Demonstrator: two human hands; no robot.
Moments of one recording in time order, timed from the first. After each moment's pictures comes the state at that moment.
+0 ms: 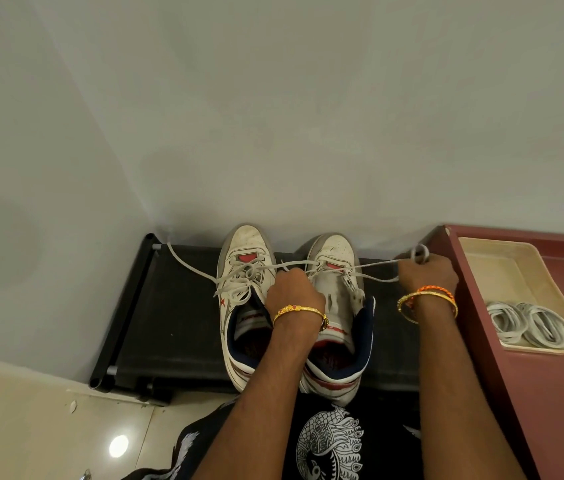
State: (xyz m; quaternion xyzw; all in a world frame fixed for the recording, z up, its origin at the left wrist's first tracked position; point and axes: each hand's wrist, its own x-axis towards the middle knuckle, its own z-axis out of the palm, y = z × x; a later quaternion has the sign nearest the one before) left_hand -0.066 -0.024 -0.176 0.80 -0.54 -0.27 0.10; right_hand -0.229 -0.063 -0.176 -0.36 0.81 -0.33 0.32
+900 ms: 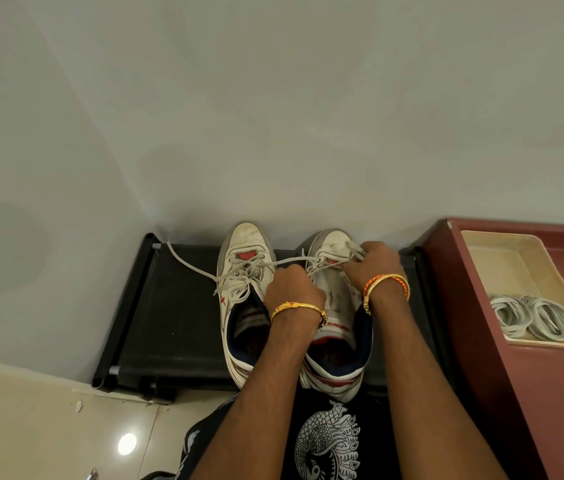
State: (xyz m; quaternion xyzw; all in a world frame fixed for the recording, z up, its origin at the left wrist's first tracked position) left_hand -0.066 -0.025 -0.177 0.80 -0.53 -0.27 0.12; right_hand -0.180 -0.072 -0.187 -0.56 0.76 -0.18 0.26
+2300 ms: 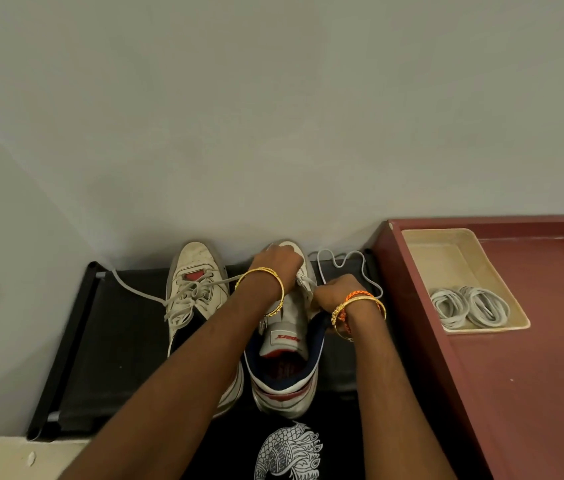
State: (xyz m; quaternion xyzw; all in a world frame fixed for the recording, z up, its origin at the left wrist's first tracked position) left_hand -0.095 -0.099 -0.190 0.56 -0.82 -0.07 -0.08; right_hand -0.211 -0.053 -0.182 -0.39 0.76 -0.15 0.49
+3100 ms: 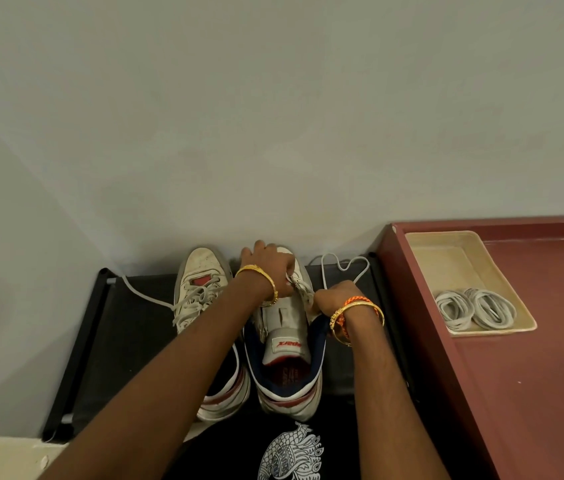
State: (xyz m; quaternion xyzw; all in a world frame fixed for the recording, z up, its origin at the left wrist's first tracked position) left_hand -0.072 -0.106 -0.192 0.59 -0.80 -0.08 -0.10; right_hand -0.209 -0.054 -0.190 -0.39 0.75 -0.16 0.51
